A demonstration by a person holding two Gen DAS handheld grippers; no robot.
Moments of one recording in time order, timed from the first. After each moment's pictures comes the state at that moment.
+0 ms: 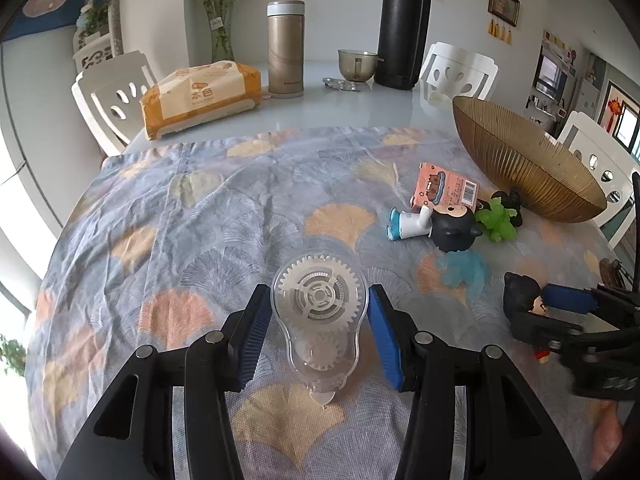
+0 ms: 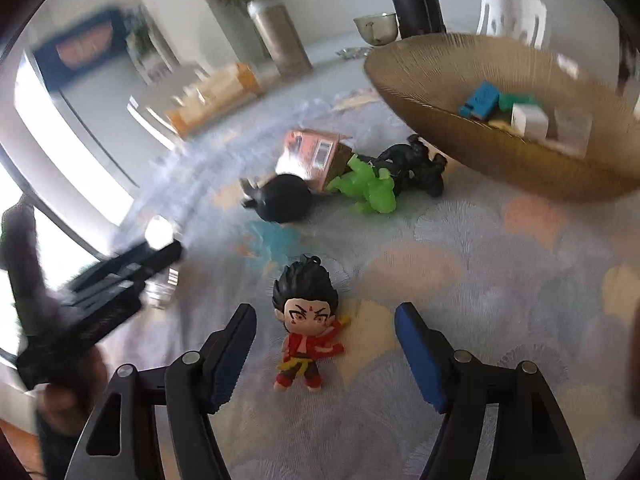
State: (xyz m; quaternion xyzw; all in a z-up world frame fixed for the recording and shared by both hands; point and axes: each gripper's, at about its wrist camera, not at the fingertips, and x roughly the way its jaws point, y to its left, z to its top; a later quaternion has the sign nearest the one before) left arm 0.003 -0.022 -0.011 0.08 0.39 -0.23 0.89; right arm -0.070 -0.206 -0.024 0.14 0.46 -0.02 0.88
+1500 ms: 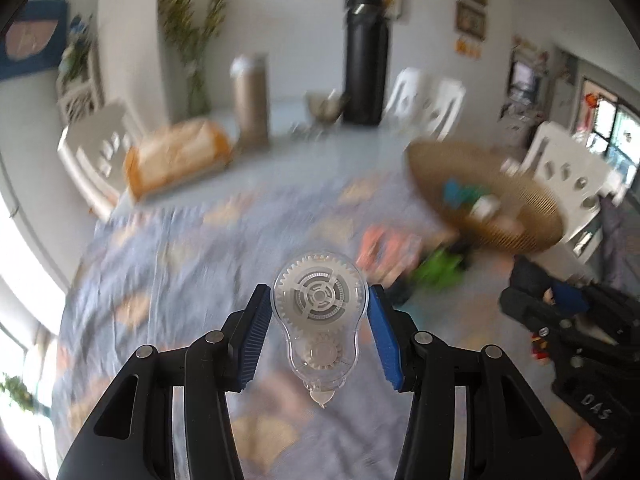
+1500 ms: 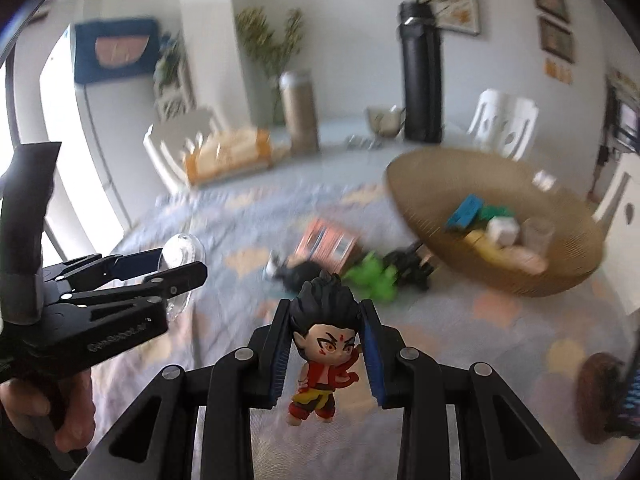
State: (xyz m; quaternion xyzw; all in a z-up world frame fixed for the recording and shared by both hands) left arm -0.016 -0.051 0.061 0.09 0.32 -0.28 0.90; right arm -0.111 -0.199 0.043 0.09 0.30 -0.06 0.95
